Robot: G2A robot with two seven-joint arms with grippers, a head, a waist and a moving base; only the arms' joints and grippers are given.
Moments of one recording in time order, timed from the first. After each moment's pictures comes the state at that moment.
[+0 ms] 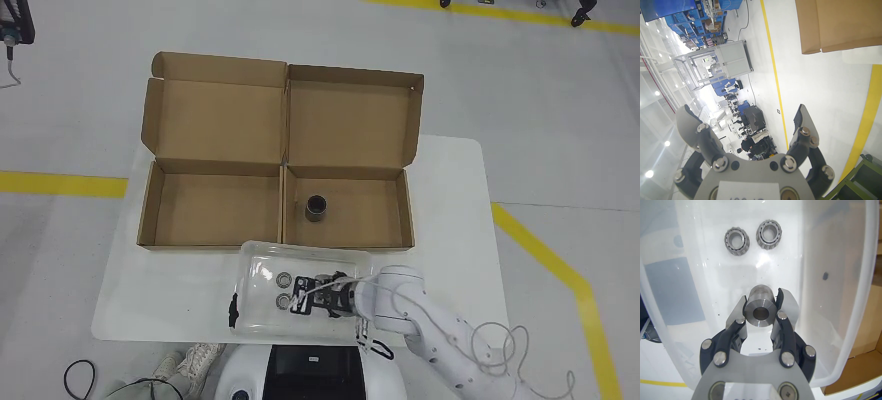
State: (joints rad) left arm 0.11 -0.38 -0.87 -1.29 2.37 -0.77 0.65; right arm -1.23 -1.24 0.76 -1.84 -1.29 -0.66 1.03
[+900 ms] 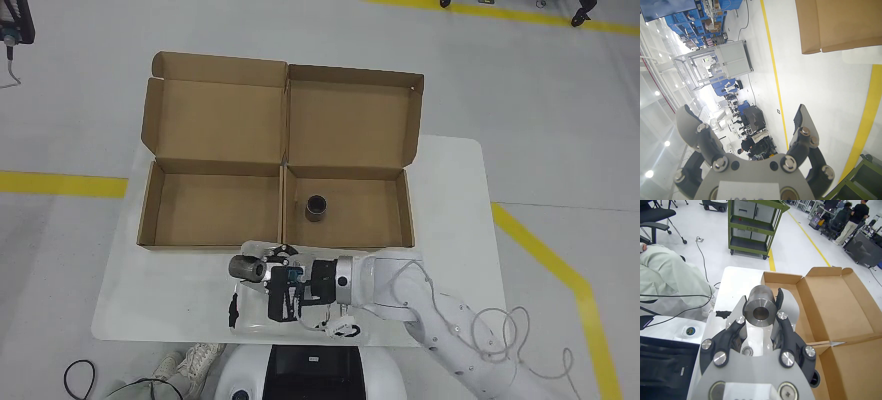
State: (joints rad) left arm 0.11 -0.38 -0.87 -1.29 2.37 -0.77 0.65; right arm -1.10 -1.27 0.75 -1.88 -1.32 -0.72 0.20
